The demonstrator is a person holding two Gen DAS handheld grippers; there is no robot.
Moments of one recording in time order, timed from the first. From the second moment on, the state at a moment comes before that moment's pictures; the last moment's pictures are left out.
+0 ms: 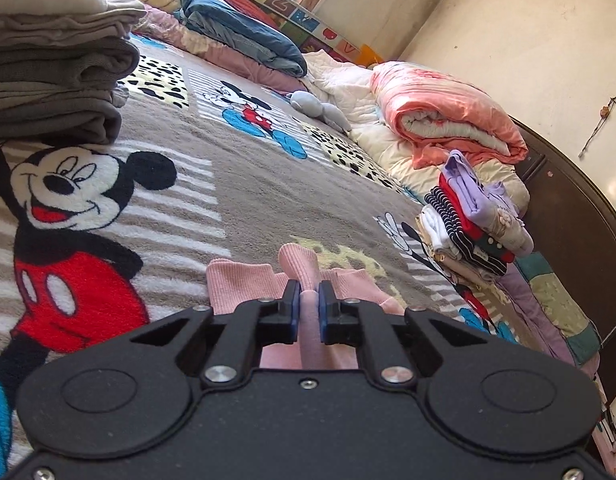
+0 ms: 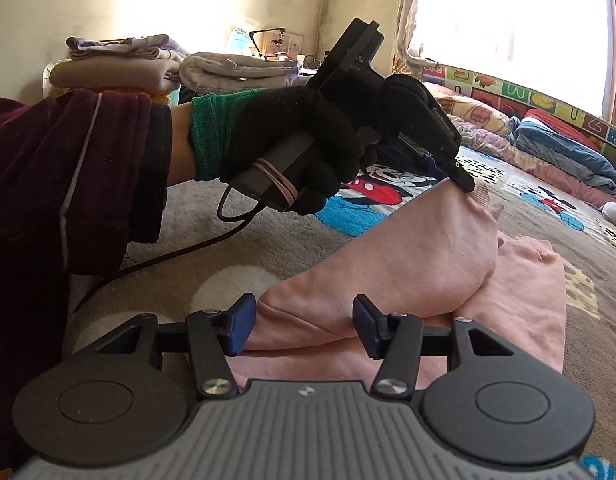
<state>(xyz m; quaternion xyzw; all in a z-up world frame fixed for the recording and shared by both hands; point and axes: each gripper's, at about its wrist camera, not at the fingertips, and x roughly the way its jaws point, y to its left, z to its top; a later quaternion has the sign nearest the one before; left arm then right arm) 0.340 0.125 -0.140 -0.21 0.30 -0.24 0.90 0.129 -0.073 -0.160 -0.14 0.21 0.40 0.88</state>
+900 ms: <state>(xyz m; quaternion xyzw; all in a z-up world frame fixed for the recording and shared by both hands) 0.333 0.100 -0.146 -0.09 0.31 -0.25 0.91 0.137 -0.079 -0.149 -0.11 0.21 0.42 0.87</state>
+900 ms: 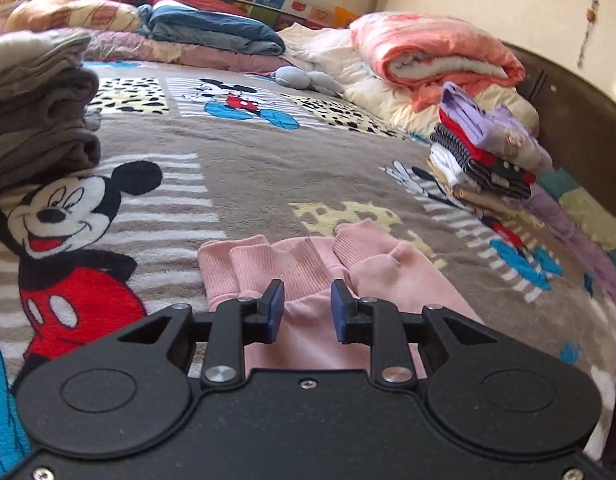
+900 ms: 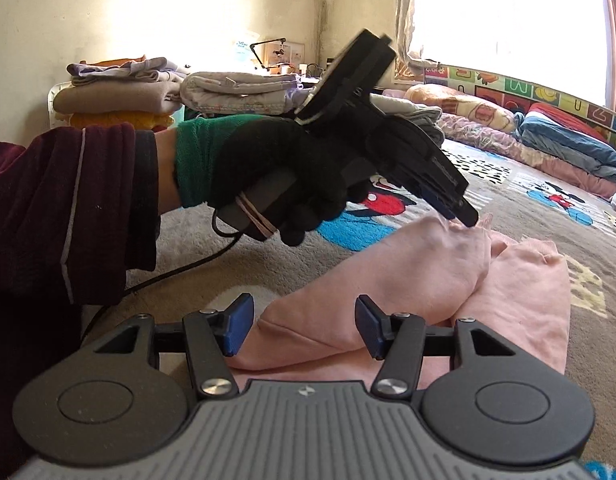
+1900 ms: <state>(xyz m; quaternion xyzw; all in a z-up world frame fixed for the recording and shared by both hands) 0.371 0.126 -0.159 -0.15 0.34 -0.26 0.89 0.130 -0.058 -0.162 -0.16 0.21 0.41 0.87</state>
